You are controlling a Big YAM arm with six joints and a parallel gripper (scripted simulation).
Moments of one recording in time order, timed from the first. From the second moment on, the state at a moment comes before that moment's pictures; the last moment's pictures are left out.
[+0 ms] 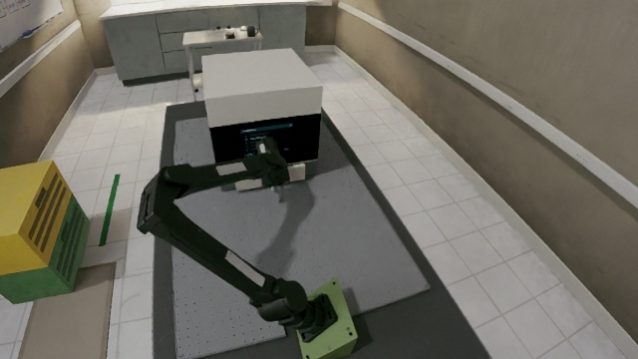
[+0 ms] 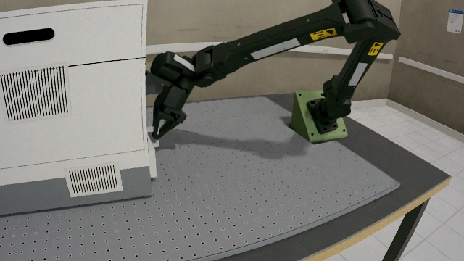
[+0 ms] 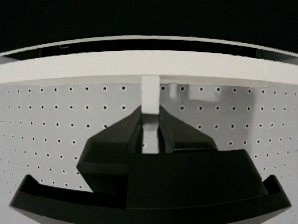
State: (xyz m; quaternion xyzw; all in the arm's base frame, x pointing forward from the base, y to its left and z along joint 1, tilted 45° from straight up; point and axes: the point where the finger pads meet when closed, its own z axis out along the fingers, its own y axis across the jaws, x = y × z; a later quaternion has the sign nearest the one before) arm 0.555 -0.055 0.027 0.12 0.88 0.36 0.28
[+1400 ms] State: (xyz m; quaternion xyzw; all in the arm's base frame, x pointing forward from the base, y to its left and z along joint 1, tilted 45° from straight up) arm 0.563 -0.055 0.027 0.12 0.88 0.36 0.28
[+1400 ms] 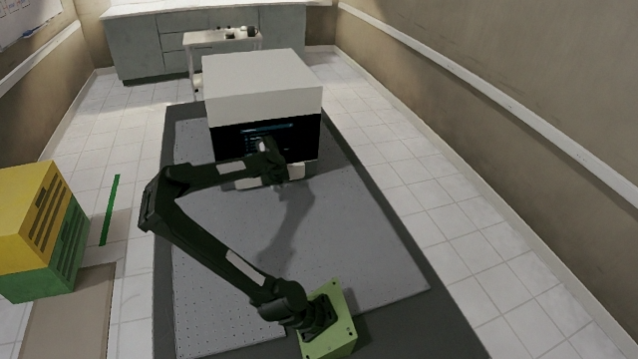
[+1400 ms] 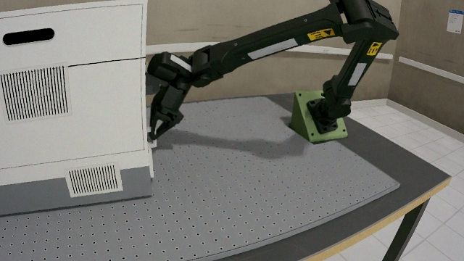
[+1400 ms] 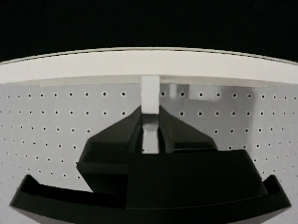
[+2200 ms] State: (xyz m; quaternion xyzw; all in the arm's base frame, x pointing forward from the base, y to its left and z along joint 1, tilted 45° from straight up) arm 0.563 -0.055 0.027 0.12 0.88 0.36 0.28
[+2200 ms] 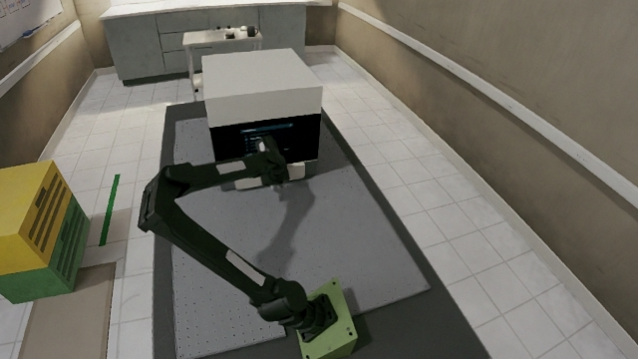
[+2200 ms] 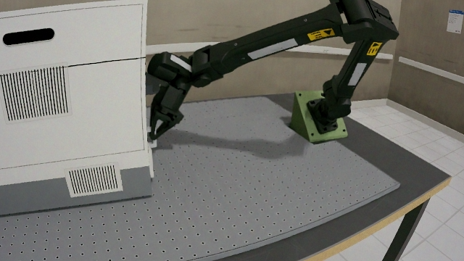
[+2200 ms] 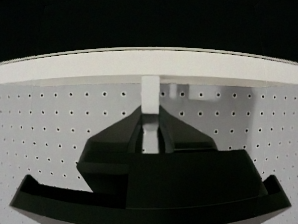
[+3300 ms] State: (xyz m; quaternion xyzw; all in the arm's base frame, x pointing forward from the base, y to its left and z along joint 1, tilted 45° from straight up) arm 0.563 -0.064 0.038 0.13 0.88 0.36 0.28
